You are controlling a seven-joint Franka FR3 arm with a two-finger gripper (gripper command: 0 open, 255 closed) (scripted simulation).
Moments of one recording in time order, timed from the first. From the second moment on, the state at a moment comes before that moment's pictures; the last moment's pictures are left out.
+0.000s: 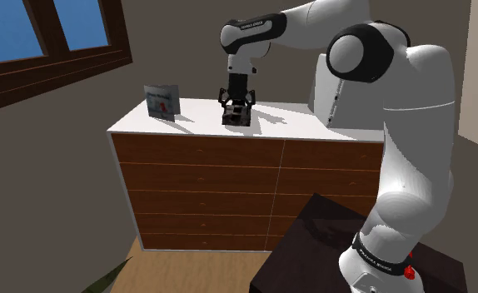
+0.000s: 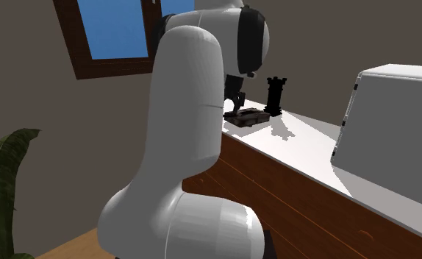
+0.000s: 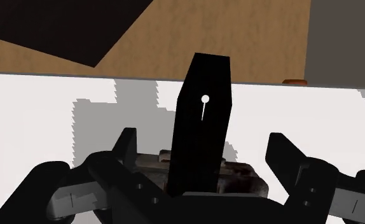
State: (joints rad) arm -0.16 0.38 -0.10 -1.43 0.19 1.62 0.60
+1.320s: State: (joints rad) arm -0.17 0.40 -0.10 -1.48 0.20 1.69 0.59
